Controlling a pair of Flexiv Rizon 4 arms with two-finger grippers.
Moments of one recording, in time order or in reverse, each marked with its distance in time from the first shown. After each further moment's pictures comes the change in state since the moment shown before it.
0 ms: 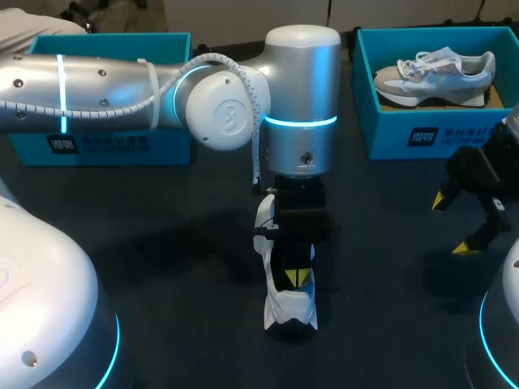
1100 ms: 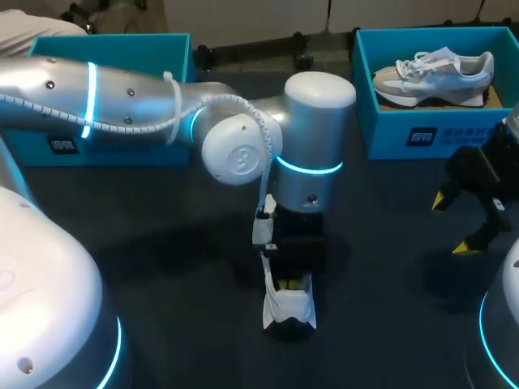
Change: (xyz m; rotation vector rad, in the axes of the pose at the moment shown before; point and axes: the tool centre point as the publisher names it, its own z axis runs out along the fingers) left arm 0.005 0.071 0.048 -0.228 0.074 -0.048; right arm 0.000 0.000 0.000 0.000 0.000 0.000
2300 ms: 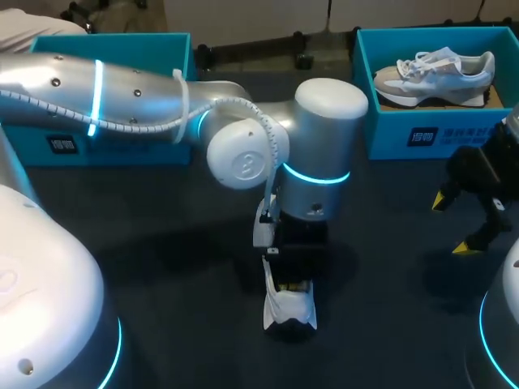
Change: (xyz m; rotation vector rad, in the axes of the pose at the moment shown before) left arm 0.001 -0.005 0.001 -0.046 0.027 0.025; right arm 0.000 0.000 0.000 0.000 0.000 0.000
